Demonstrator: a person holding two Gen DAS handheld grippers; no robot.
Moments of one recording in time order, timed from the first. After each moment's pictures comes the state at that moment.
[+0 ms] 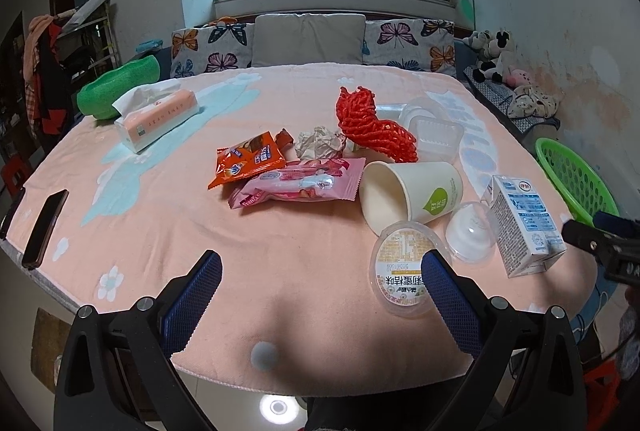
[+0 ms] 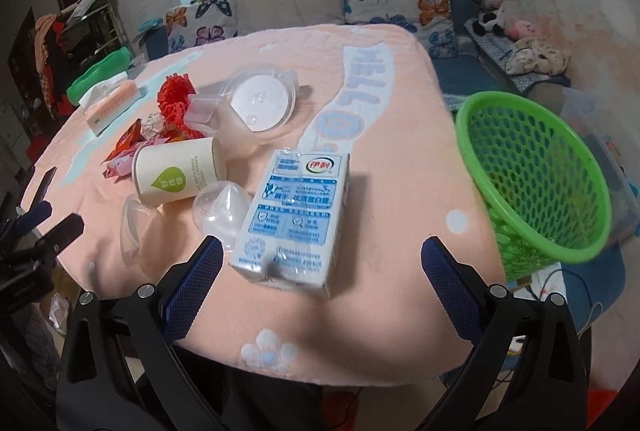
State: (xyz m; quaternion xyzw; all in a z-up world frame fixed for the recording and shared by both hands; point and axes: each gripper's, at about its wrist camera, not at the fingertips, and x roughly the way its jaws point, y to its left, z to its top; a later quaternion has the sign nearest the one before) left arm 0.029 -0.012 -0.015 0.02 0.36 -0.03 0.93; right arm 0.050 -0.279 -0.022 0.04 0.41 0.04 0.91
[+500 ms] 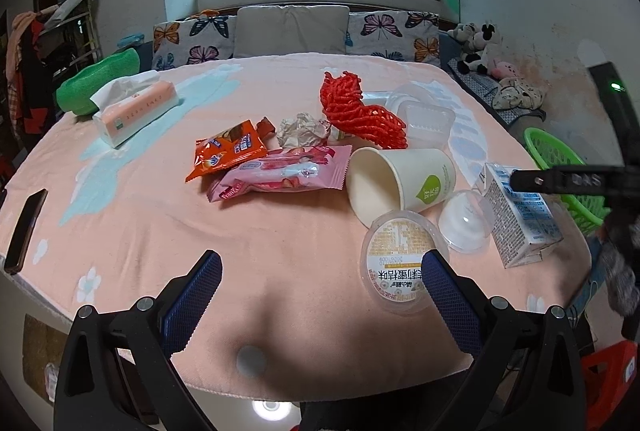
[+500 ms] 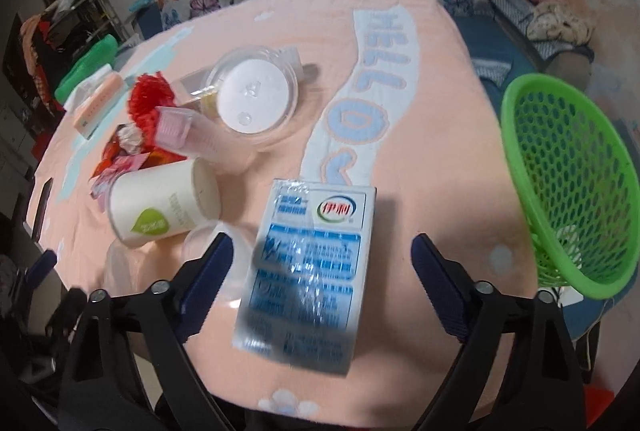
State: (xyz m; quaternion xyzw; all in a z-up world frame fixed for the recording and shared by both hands) left arm 0.039 -0.012 -0.028 0.02 0.37 -0.07 0.93; right arm 0.127 -0.279 -0.035 0.07 0.49 0.05 0.87
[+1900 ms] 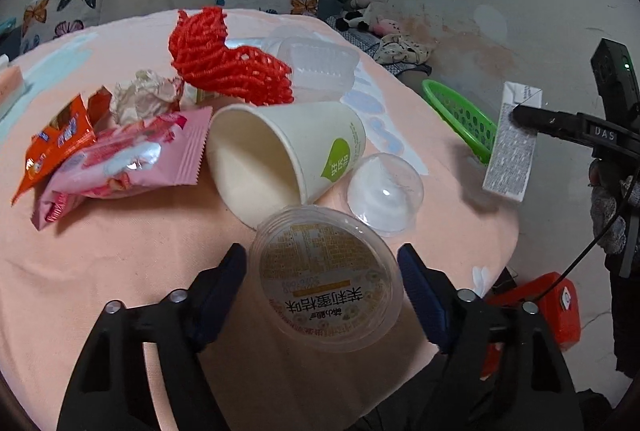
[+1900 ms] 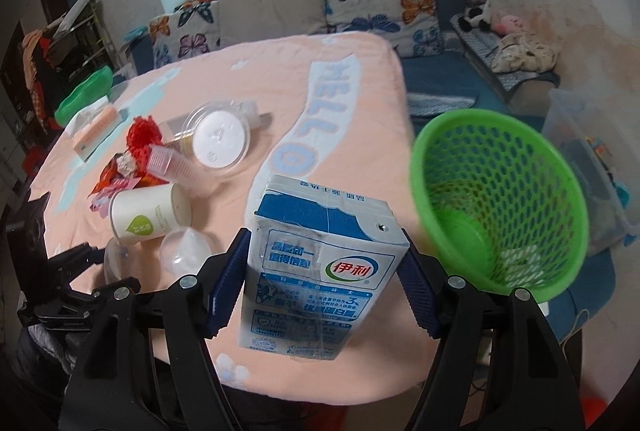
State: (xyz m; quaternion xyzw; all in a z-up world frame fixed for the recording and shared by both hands) left arm 0.098 -0.042 -0.074 -0.01 0.43 -0.32 0.85; right arm 0.072 -0.336 0.014 0.06 0.41 0.02 0.91
